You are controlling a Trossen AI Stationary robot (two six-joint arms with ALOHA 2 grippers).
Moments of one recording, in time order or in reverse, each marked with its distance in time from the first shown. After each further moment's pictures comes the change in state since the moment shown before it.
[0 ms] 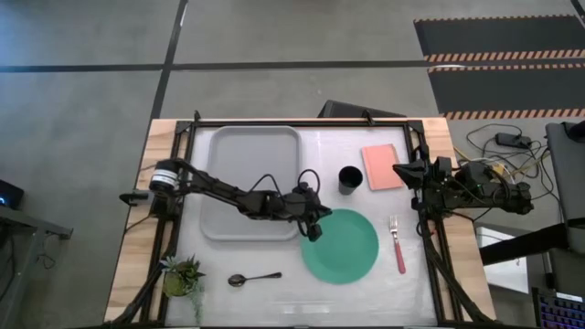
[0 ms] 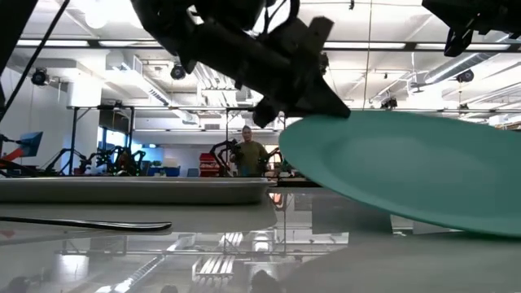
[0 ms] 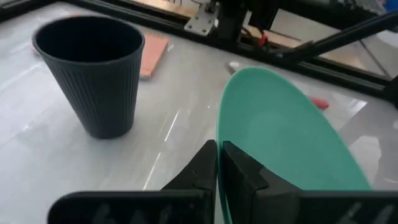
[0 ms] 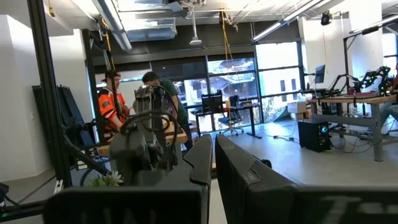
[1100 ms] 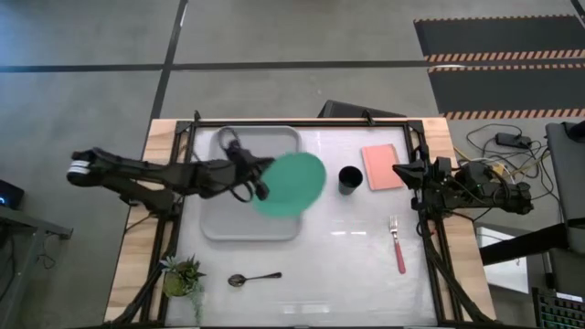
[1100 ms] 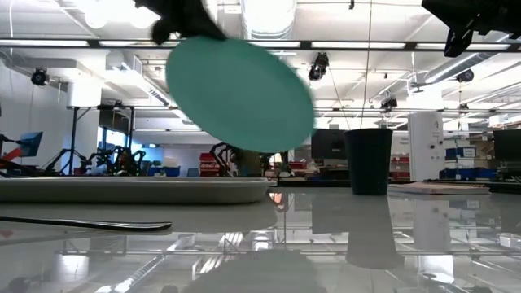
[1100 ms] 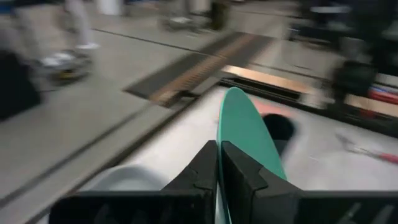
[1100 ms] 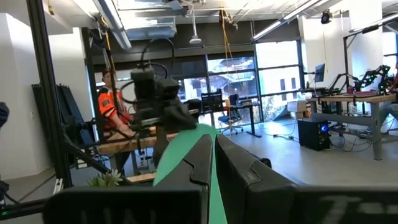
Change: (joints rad) left arm 0.054 -0.798 -0.290 -0.412 -0.428 0.129; right arm 0.000 0.000 0.000 -0.006 0.000 0.000
